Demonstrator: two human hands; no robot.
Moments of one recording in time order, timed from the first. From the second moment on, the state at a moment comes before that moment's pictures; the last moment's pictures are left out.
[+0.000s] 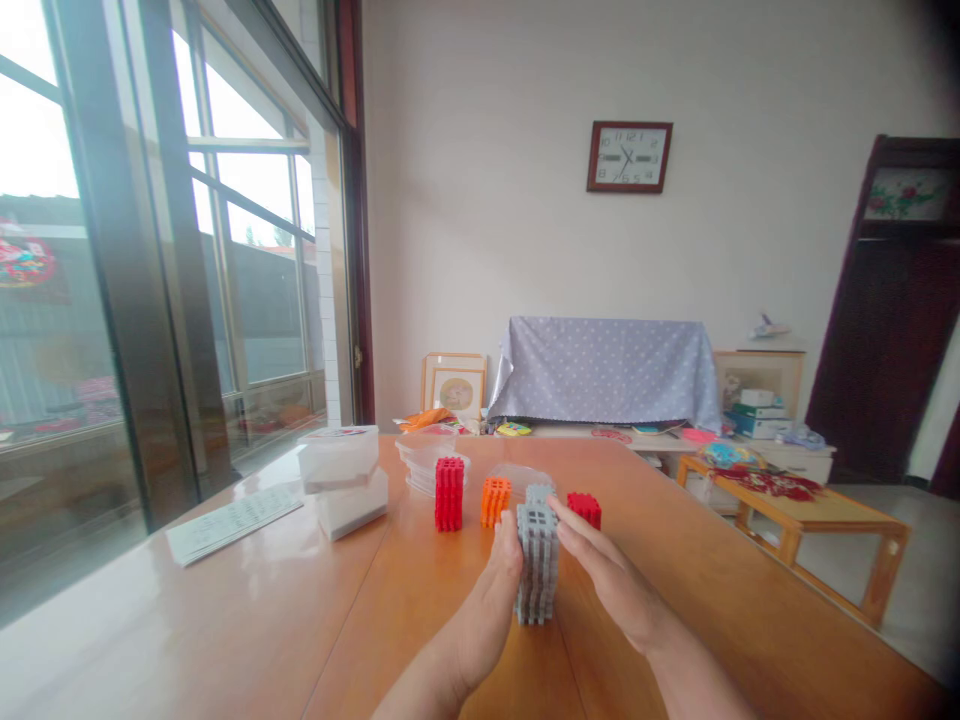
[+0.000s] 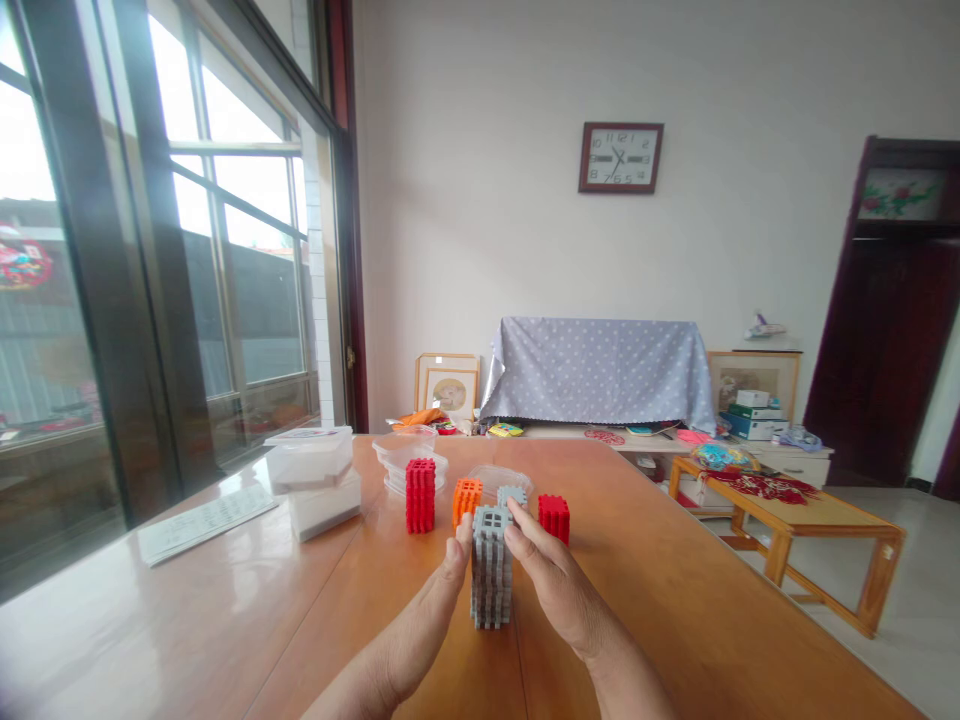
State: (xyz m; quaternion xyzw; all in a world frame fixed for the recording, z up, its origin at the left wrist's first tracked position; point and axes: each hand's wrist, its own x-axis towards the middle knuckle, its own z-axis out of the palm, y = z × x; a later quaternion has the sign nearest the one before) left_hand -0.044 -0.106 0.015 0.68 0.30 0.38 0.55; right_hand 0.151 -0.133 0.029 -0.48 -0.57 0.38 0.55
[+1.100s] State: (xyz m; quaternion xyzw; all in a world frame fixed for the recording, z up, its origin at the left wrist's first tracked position) left_hand -0.045 -0.103 0.015 0.72 0.32 0.38 0.48; right_hand 0.159 -0.126 0.020 -0.45 -0.59 0.40 0.55
